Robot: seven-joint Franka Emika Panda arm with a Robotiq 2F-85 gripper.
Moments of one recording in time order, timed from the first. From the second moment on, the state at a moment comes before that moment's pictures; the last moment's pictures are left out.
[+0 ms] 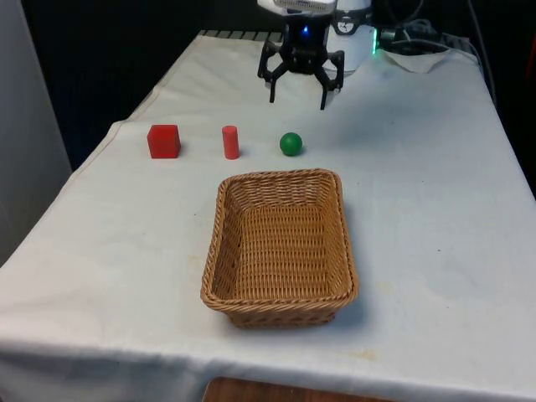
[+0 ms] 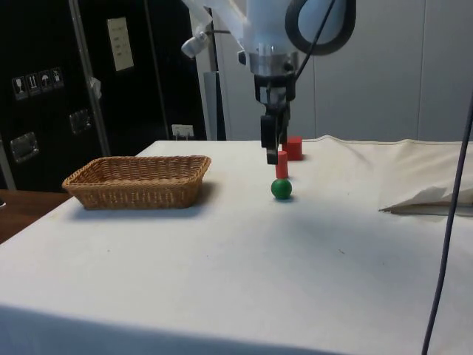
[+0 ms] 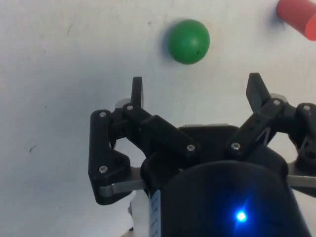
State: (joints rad) arm 0.51 0.03 -0.65 -2.62 -0.23 2.71 0.03
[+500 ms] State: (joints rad) arm 0.51 0.15 -0.66 -2.62 -0.09 2.83 -0.07
